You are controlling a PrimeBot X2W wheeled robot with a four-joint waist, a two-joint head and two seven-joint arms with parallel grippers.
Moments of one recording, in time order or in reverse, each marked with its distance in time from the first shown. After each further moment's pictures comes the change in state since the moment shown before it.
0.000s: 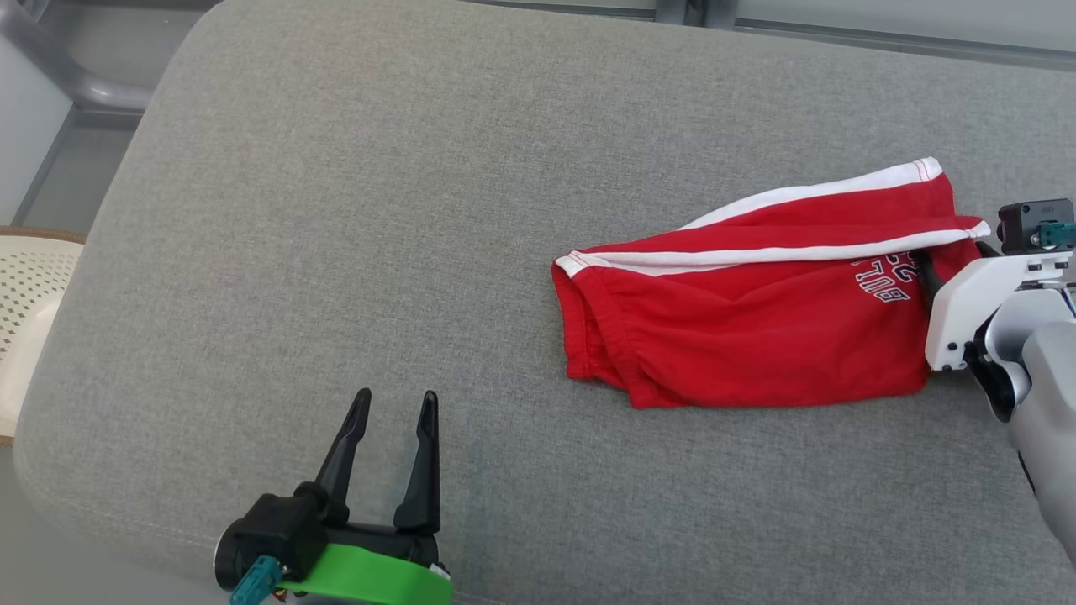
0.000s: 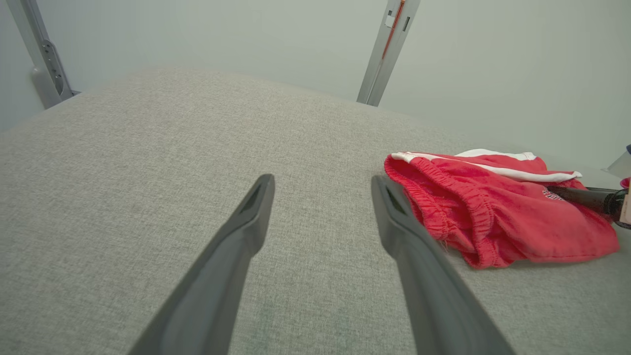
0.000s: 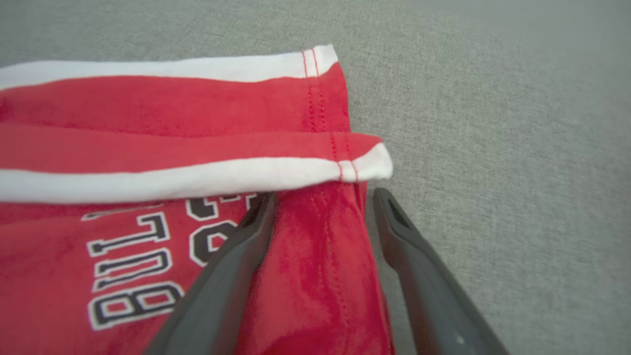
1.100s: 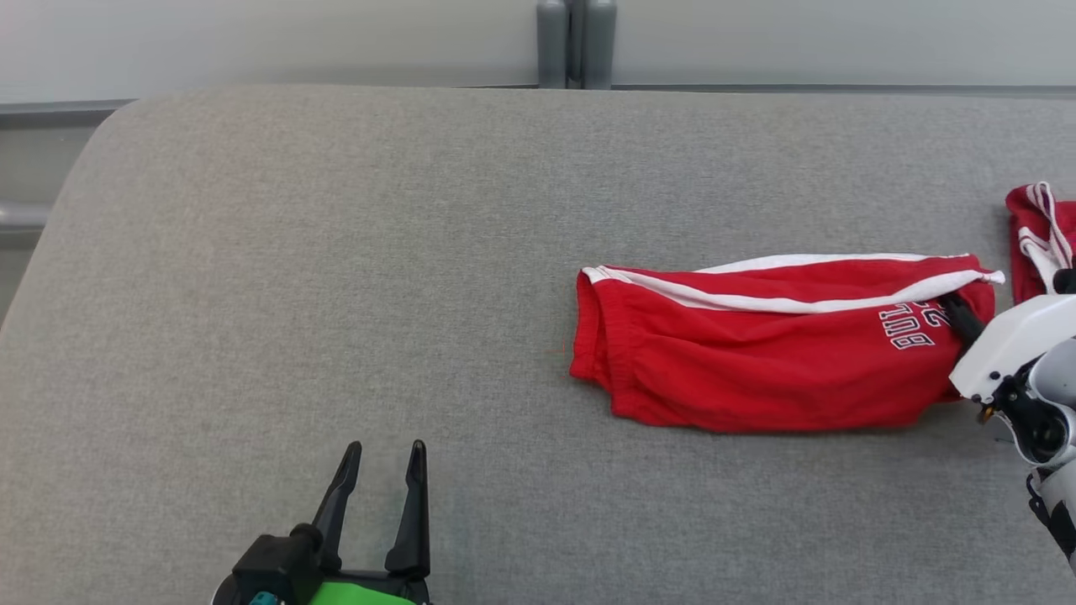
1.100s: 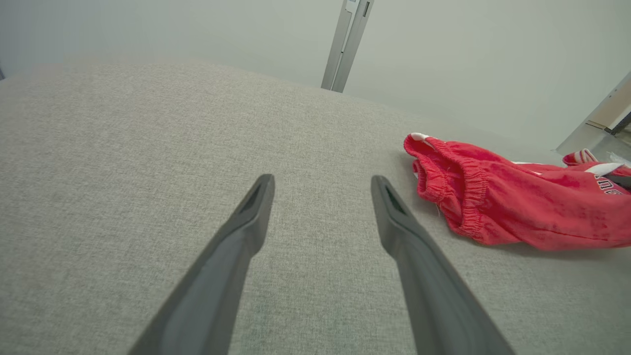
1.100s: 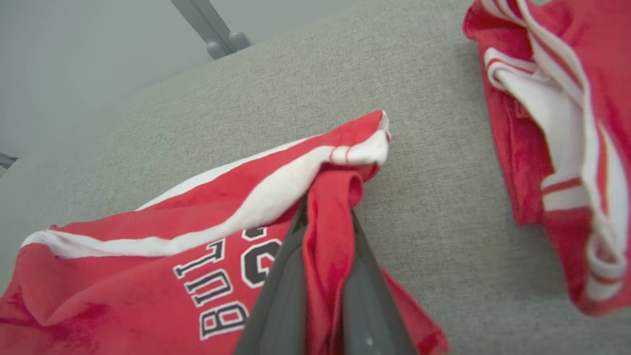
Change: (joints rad) left arm 0.072 -0.001 0.012 0.045 -0.015 0.018 0.000; right arm 0.244 -0.061 -0.072 -0.343 0.487 -0.001 0.173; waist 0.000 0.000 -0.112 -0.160
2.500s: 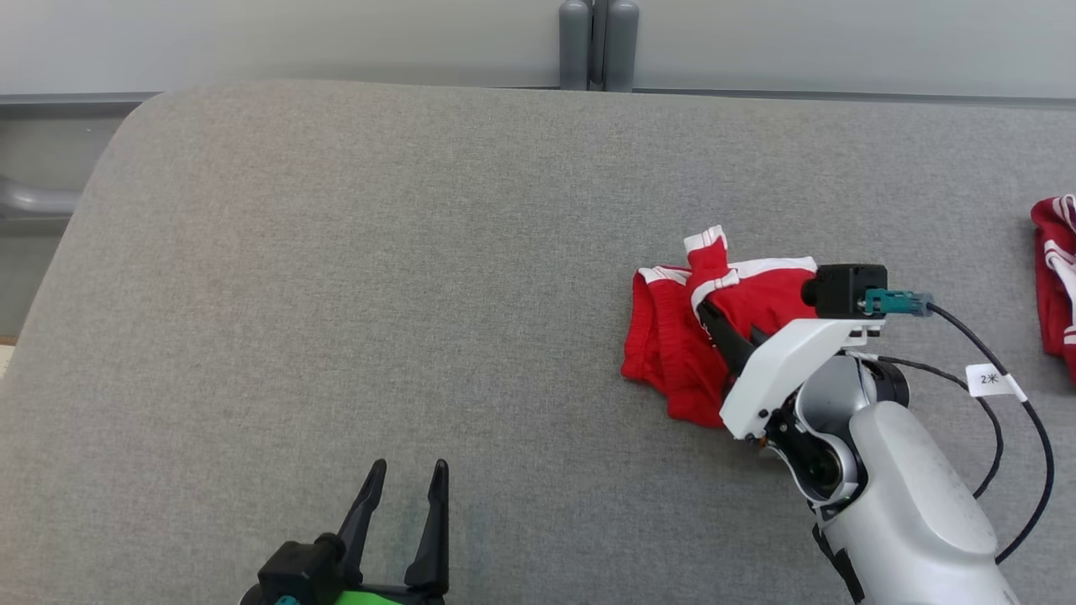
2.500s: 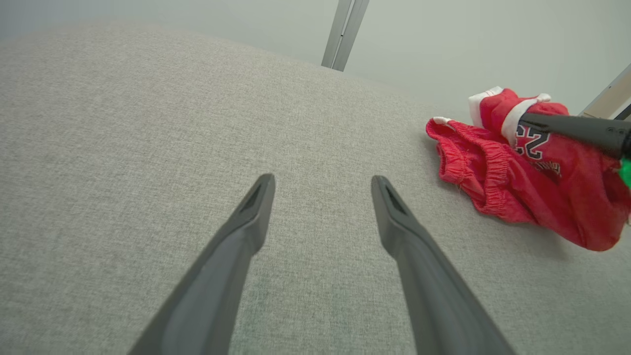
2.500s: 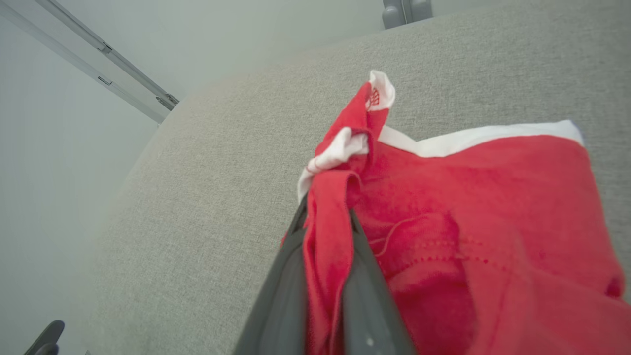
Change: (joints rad) left arm -0.005 0.000 -0.035 0.060 -0.021 -0.022 0.000; right arm 0.110 0.384 0.012 -0.338 -0.280 0.000 0.097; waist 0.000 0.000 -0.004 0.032
